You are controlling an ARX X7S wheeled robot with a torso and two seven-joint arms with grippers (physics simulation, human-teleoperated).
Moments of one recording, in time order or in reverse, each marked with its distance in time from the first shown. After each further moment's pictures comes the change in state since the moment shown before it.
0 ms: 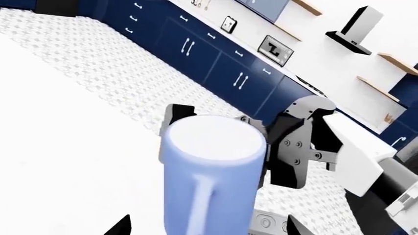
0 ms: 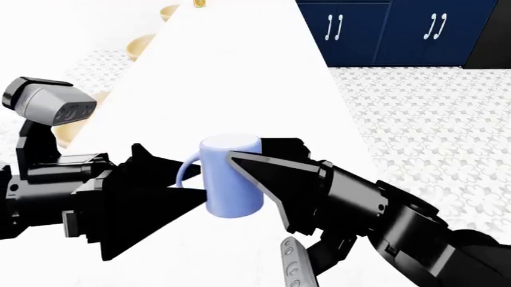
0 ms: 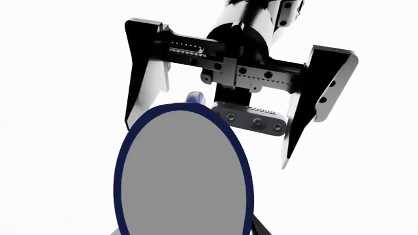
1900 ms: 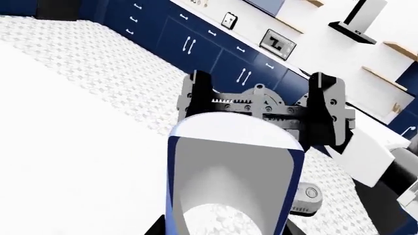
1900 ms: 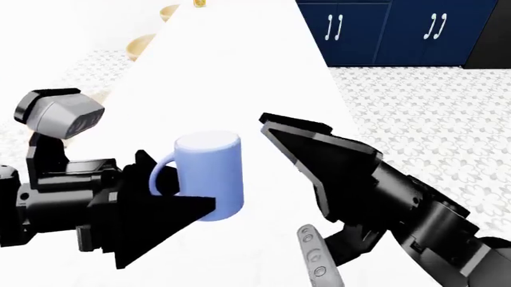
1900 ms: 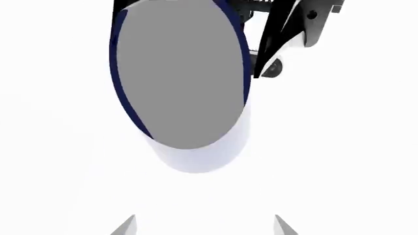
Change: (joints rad) left arm 0.028 -0.005 0.019 0.068 0.047 0.058 0.019; right arm -0.023 0.099 0.086 -0.062 0.085 0.017 0.046
